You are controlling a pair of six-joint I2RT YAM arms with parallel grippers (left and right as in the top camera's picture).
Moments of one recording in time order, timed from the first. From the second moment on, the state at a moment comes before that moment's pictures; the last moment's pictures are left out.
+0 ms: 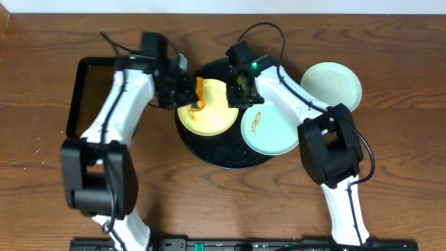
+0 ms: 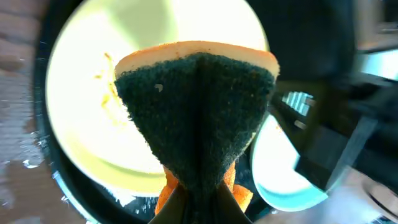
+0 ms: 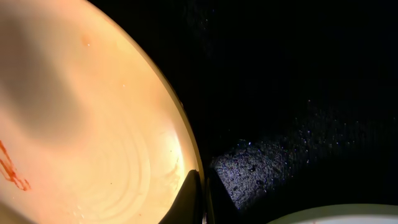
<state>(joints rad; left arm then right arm) -0.12 1.87 1.47 -0.92 0.47 -0.34 0.53 2.31 1.85 -0.88 -0.13 0.44</state>
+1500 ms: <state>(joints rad) -0.29 2.02 1.47 -0.86 -0.17 -0.50 0.52 2.31 1.85 -0.90 -0.12 0.44</state>
